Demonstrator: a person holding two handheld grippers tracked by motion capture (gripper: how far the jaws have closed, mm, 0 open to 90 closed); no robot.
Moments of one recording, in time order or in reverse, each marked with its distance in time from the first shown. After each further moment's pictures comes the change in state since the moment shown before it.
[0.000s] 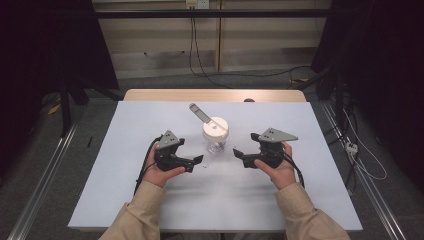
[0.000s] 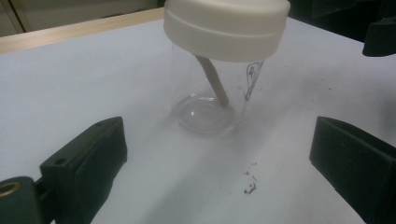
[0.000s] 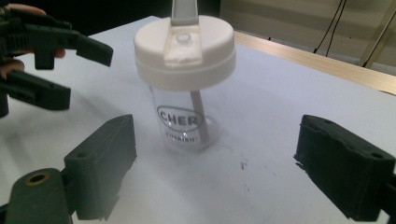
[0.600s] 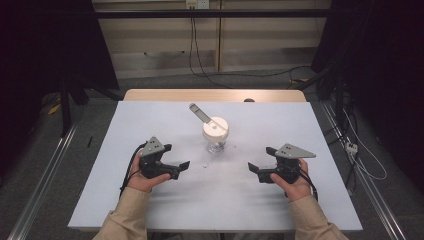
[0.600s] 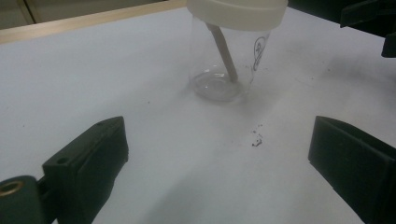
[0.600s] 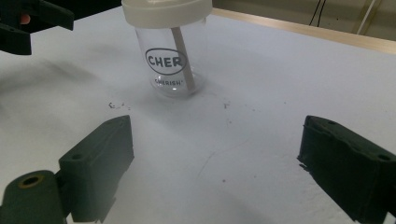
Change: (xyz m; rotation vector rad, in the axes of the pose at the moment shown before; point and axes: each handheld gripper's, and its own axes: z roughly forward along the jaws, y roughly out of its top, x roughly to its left) left arm 0.009 -0.017 -0.037 0.005 0.011 0.004; right arm -0.007 -0.042 -0.037 0.016 -0.032 0.043
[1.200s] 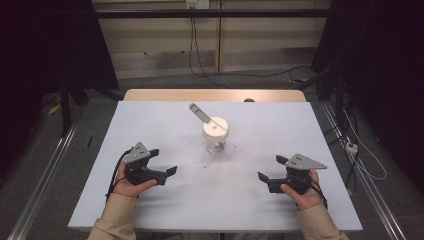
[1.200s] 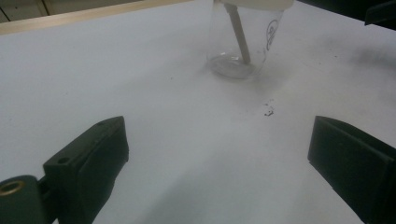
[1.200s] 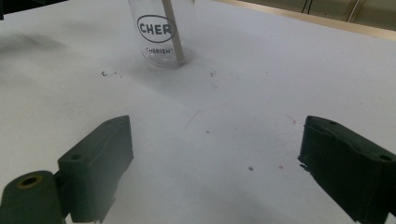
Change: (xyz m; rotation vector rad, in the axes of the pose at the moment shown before) left arm 0.013 -0.019 -0.031 0.010 0.035 -0.008; right arm -0.005 -0.024 -0.027 0.024 -0.036 -0.021
